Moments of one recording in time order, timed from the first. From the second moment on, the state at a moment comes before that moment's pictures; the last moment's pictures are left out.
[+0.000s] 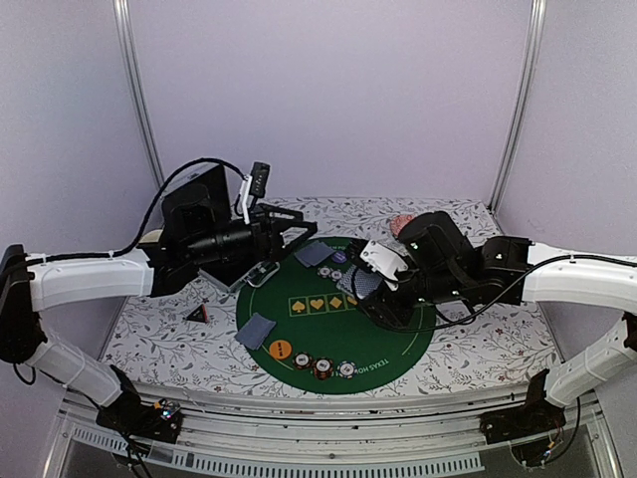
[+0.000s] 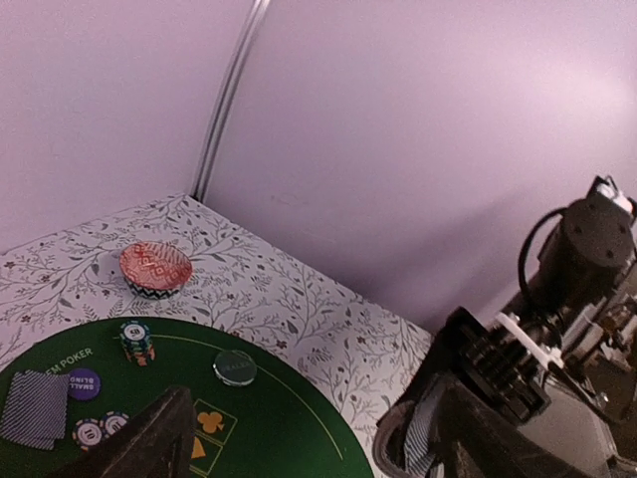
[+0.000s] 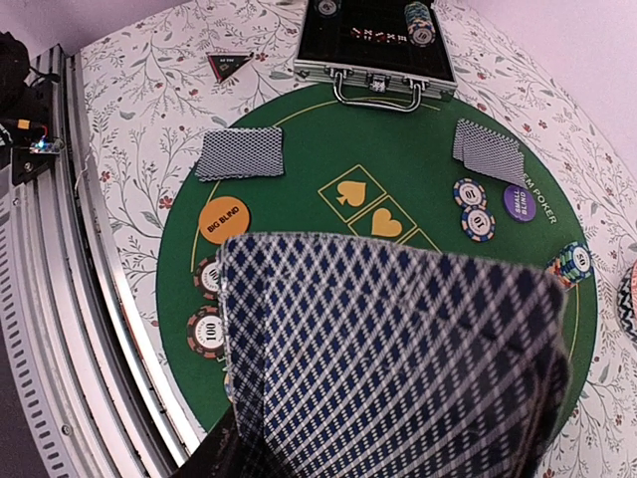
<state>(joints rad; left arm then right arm) -0.74 1.41 0.88 0.57 0.39 -0.42 1.06 1.35 1.08 -0.47 0.07 -0.04</state>
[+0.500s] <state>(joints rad) -0.84 1.40 0.91 0.13 0.63 -0.13 1.10 1.42 1.10 -0.44 0.02 -0.09</state>
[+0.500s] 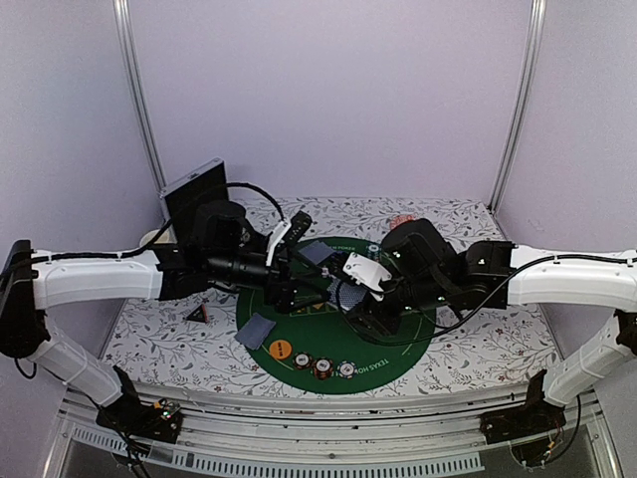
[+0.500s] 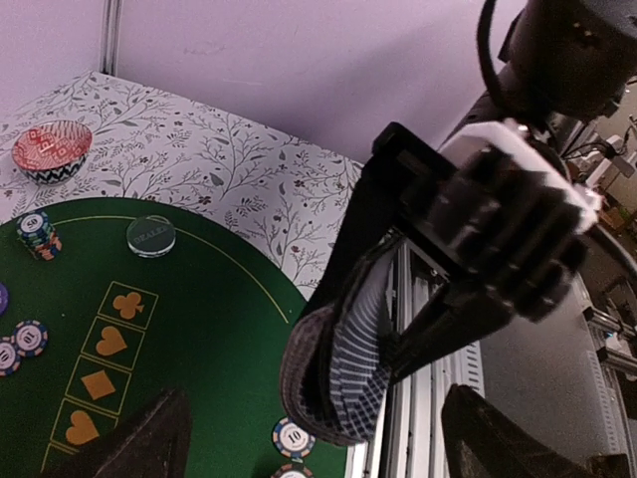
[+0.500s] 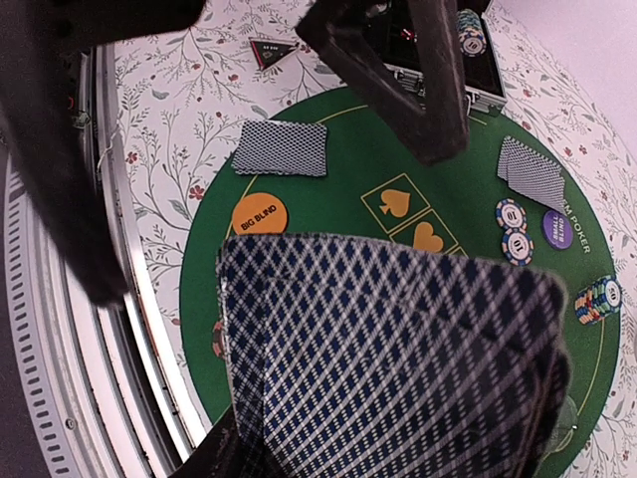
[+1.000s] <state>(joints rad) -0.86 1.49 0.96 0.12 0.51 -0.17 1.12 1.46 1.14 -0.43 0.01 -0.10</state>
